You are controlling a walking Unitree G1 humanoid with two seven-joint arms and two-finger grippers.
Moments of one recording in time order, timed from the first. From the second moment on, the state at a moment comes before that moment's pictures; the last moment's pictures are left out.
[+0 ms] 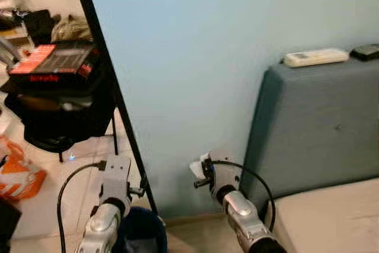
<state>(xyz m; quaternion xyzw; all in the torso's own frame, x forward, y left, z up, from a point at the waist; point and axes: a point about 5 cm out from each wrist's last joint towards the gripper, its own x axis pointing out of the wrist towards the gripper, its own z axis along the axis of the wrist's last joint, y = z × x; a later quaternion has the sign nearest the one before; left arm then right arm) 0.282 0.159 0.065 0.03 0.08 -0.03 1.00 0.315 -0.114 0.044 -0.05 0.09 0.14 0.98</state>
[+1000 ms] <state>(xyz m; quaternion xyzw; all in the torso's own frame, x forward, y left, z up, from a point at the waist) 0.268 0.173 0.032 0.04 0.16 0.00 0.99 0.315 -0.107 0.036 -0.04 0.13 0.17 0.98</state>
